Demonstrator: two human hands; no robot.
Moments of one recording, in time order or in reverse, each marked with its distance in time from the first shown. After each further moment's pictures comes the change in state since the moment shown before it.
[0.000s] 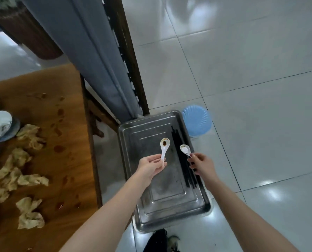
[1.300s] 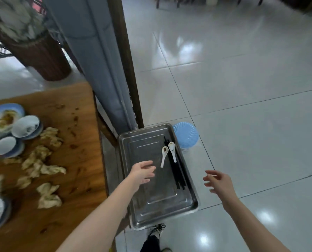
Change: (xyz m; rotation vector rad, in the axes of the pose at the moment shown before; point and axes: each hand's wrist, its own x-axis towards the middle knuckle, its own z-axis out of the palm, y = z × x) left_hand -0.064 -0.008 -0.029 0.307 -0.032 0.068; right_hand -0.113 0.010 -0.086 -0.050 0.124 -0.075
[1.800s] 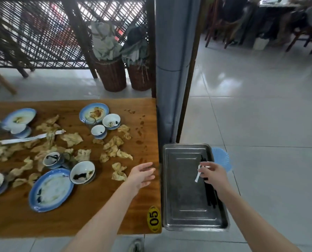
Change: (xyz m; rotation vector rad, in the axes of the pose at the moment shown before) left_hand -0.164 -0.025 -0.151 -0.316 0.183 0.144; right_hand -0.114 -0.103 0.123 -0.083 -0.238 -0.245
